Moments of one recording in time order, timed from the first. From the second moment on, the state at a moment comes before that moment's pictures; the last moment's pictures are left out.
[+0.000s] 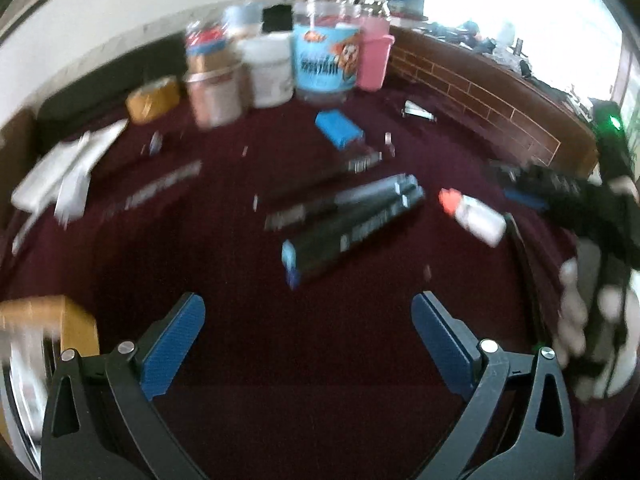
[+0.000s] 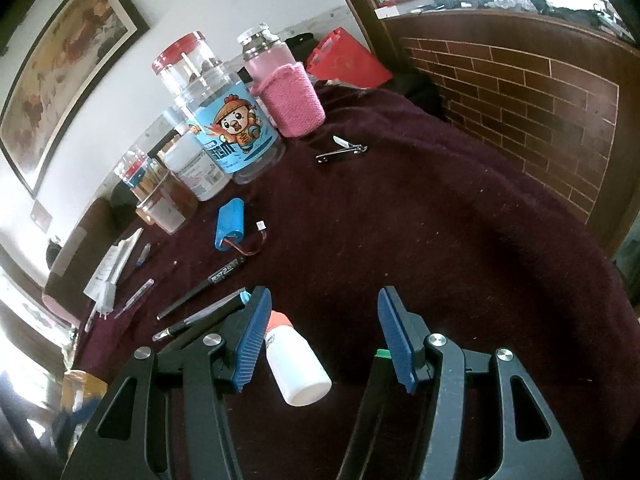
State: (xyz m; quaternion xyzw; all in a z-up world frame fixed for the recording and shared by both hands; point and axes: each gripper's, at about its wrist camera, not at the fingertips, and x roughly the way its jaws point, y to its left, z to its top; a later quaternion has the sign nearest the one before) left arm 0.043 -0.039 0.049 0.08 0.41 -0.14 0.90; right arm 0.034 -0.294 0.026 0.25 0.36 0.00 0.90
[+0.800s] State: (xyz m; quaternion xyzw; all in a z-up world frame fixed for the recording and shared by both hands) left arm 0.037 -0.063 0.024 0.09 0.49 -0.22 0.84; right arm 0.038 -0.303 0.012 0.26 0.38 -0.01 0.89
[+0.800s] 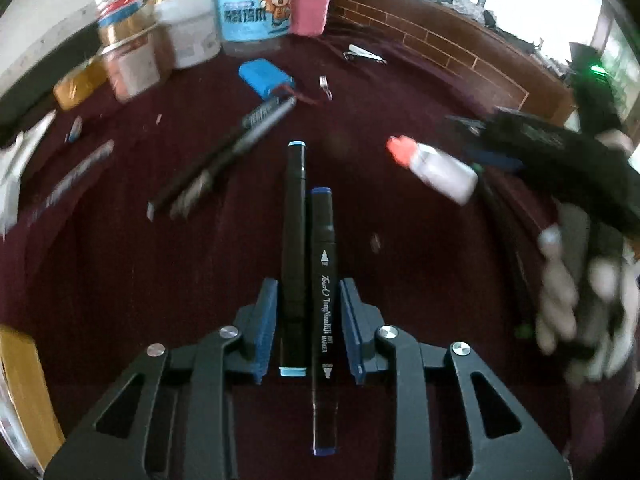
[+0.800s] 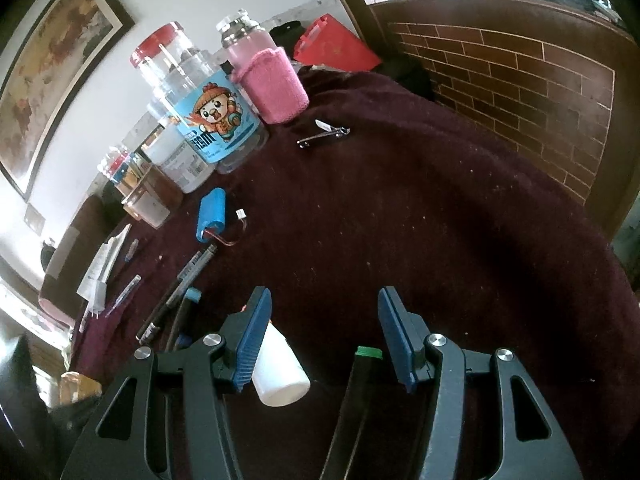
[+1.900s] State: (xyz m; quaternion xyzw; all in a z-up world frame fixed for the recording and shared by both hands) left arm 0.023 -0.017 0.020 -0.02 0.47 -0.23 0.85; right arm 0.039 -0.292 0.010 0.25 0.40 0.01 0.88
